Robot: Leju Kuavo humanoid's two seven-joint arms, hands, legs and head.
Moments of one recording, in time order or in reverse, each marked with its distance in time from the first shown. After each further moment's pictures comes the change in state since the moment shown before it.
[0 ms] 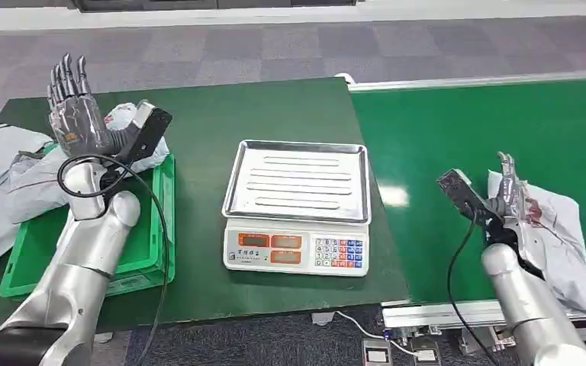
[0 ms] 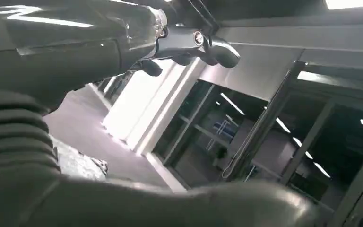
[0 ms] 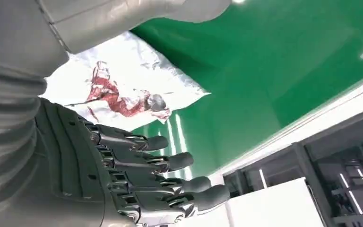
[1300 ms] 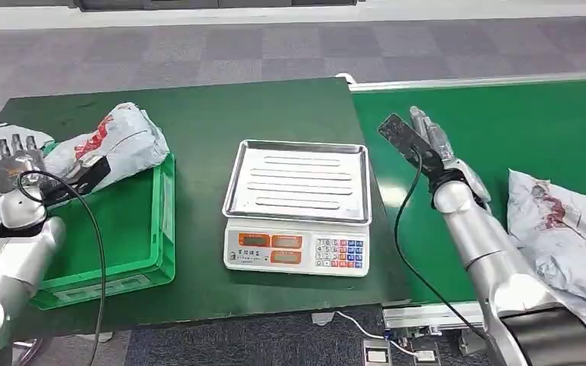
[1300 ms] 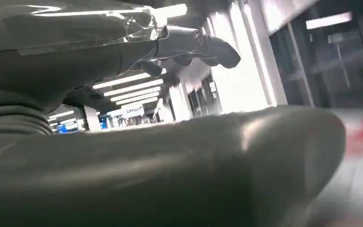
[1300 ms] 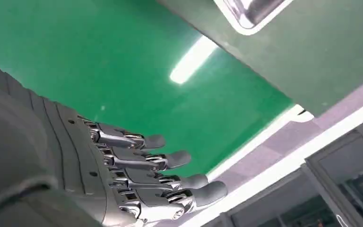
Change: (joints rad) left arm -0.008 0.331 -0.068 0.226 -0.215 -0.514 0.346; right arm -0.318 0.165 0.204 0.162 -0.237 0.256 0.011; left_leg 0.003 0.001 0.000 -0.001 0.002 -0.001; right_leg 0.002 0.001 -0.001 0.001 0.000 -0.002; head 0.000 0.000
